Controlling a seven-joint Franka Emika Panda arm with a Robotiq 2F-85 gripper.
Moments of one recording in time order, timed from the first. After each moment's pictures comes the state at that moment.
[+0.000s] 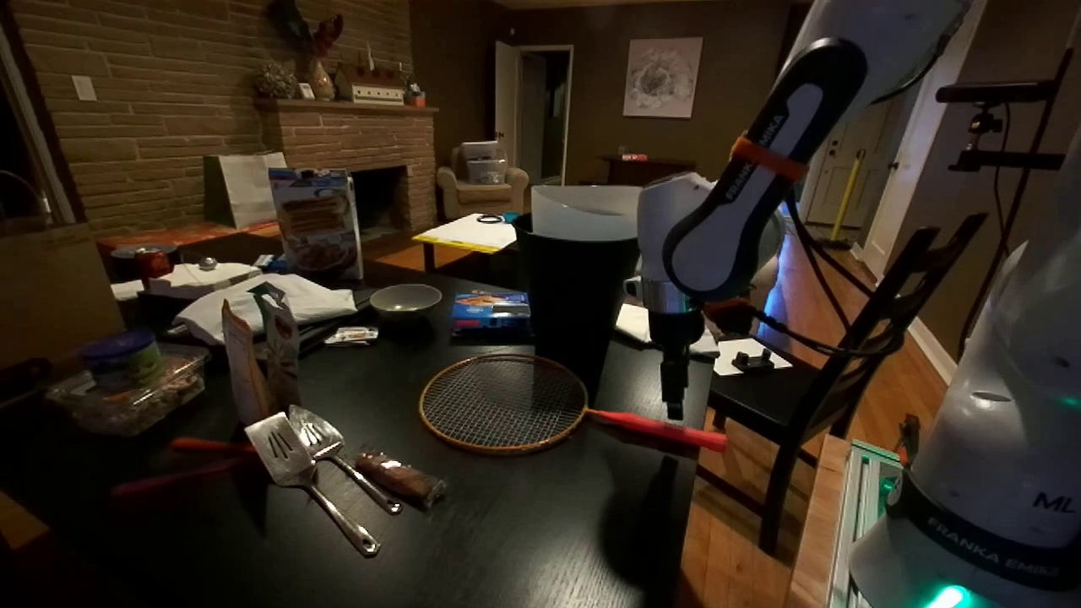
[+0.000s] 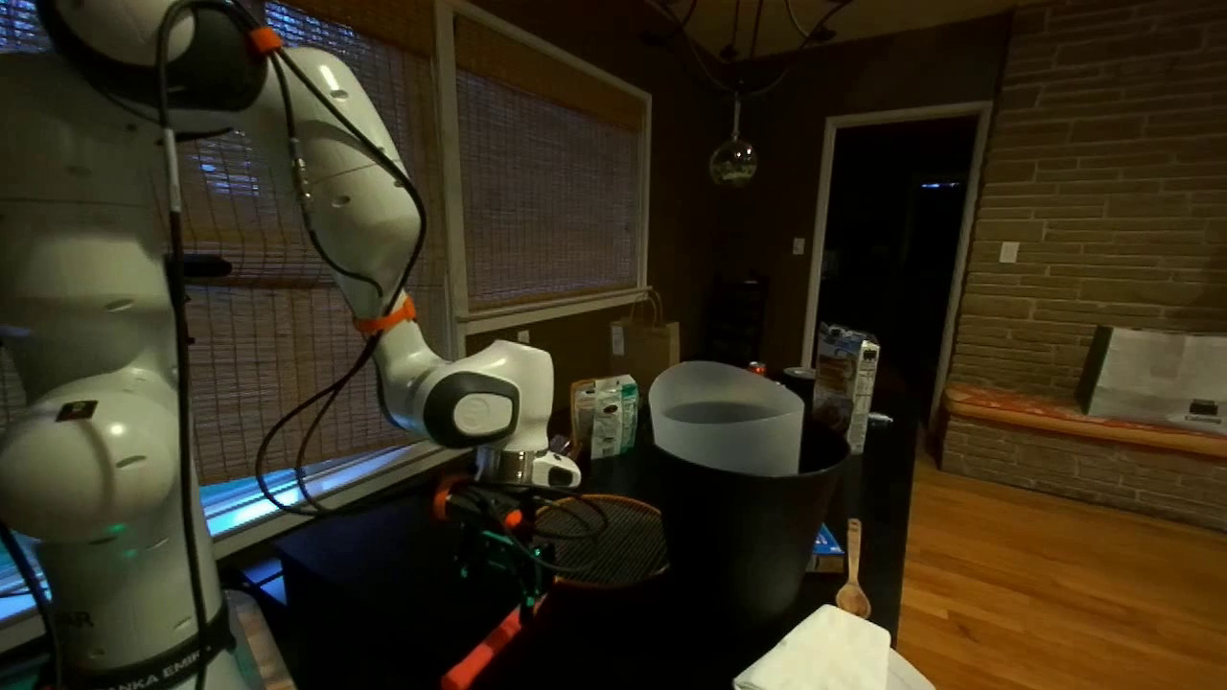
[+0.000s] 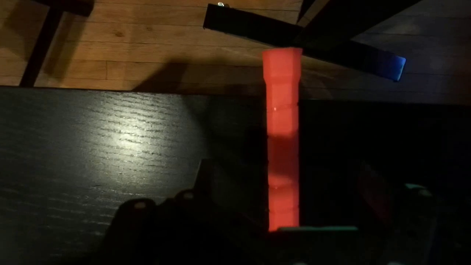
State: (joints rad) arm -0.14 0.00 -0.15 -2.78 -0.27 2.62 -0.30
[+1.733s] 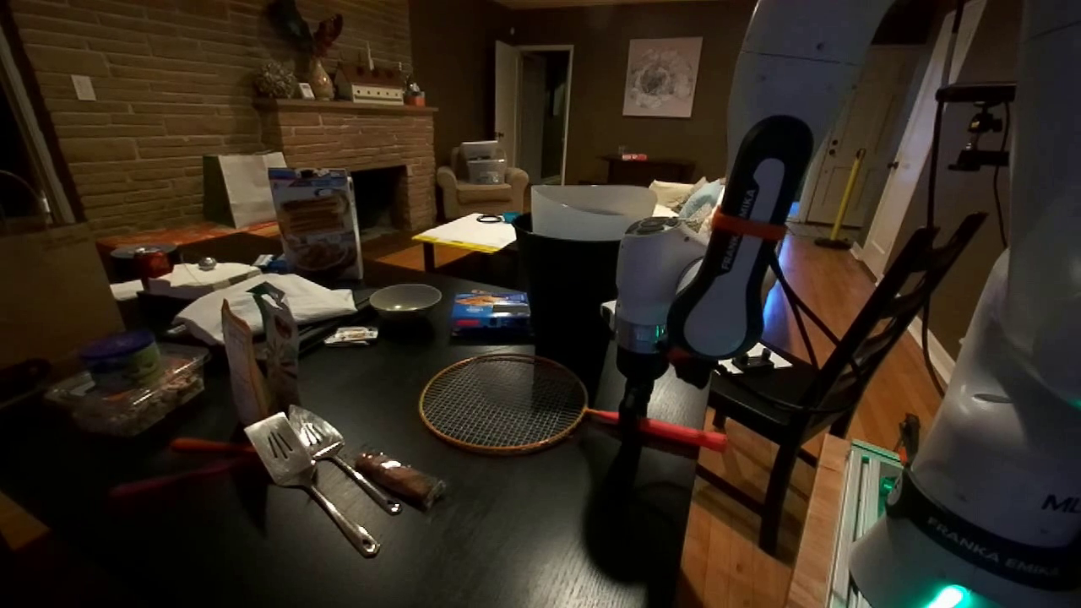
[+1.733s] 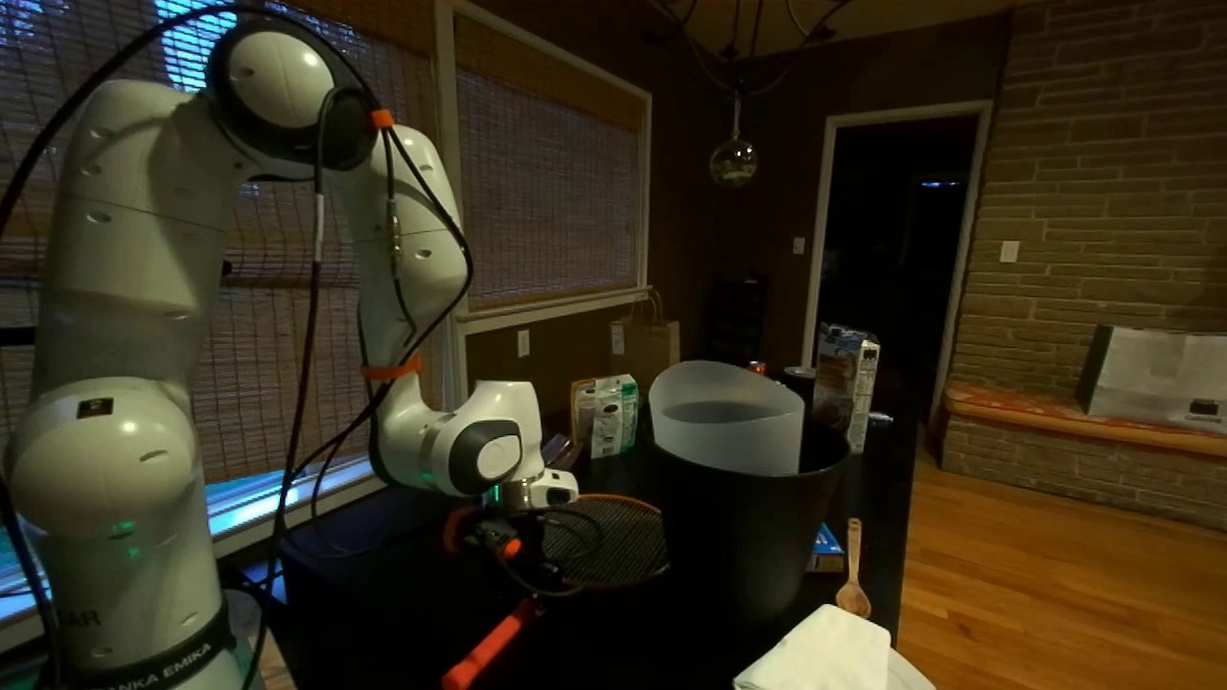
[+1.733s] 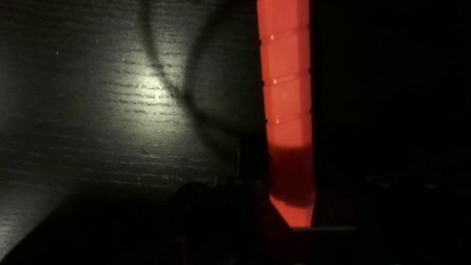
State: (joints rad) arm -0.04 0.25 -0.21 -2.73 -0.54 2.99 0.09
